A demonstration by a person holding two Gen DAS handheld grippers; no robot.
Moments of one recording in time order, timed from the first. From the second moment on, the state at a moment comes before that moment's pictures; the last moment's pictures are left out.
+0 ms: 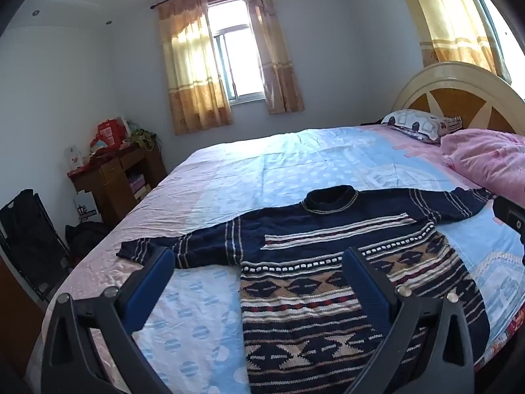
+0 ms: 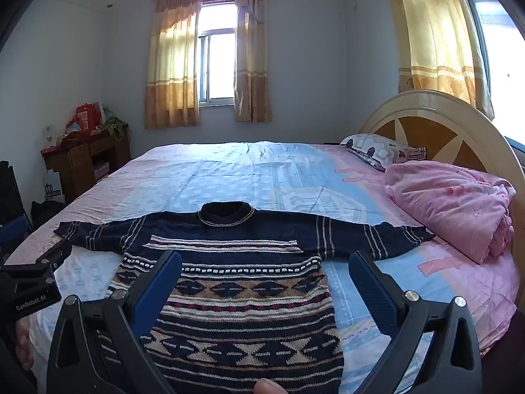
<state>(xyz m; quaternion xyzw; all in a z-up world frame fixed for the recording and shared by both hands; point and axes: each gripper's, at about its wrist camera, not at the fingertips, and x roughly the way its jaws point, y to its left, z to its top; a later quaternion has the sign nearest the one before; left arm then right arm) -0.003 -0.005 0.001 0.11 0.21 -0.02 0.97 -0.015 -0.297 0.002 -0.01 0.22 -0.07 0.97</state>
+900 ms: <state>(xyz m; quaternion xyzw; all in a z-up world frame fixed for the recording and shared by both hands) 0.005 0.012 -0.004 0.08 0.22 -0.01 0.97 -0.009 -0.295 -0.007 -0.01 0.23 -0.07 0.97</state>
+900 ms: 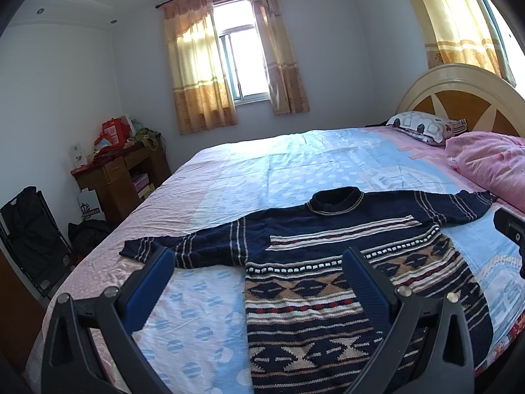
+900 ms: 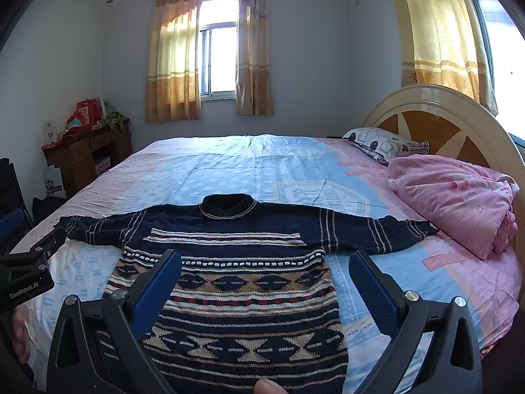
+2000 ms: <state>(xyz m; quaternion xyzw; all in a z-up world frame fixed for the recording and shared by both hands) 0.006 0.010 -0.004 0.09 0.22 -0.01 0.97 -0.007 -0.297 -0.011 -0.01 0.23 -0.07 0.97</state>
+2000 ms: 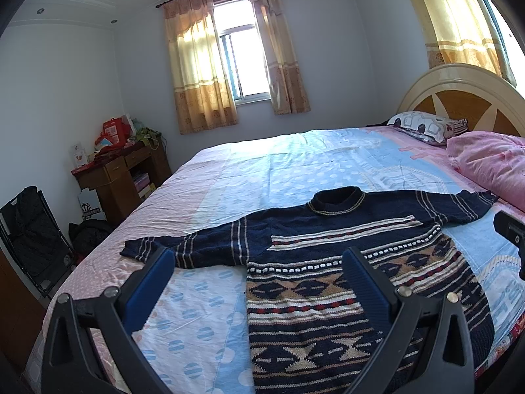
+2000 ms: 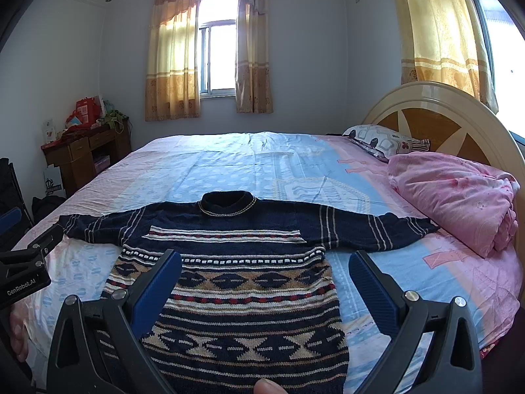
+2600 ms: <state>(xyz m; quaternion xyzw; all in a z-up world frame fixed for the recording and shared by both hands) 0.006 0.011 -0.005 0.09 0.22 -0.02 0.97 -0.007 -0.298 -0.010 -0.01 0.23 -0.07 0.97</state>
